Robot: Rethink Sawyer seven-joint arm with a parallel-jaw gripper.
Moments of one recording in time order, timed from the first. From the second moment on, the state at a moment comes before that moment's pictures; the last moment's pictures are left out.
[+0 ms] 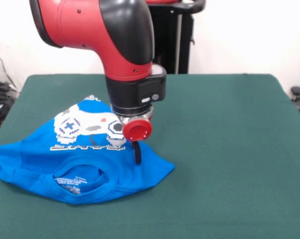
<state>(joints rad) -0.36 -0.42 0.07 1.54 -0.03 0.40 2.81</state>
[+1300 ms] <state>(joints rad) -0.33 -0.47 0.08 1.56 -0.02 0.43 2.81</state>
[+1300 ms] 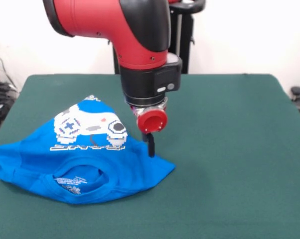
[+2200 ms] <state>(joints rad) -0.44 -0.45 0.19 1.57 -0.02 0.43 2.81</state>
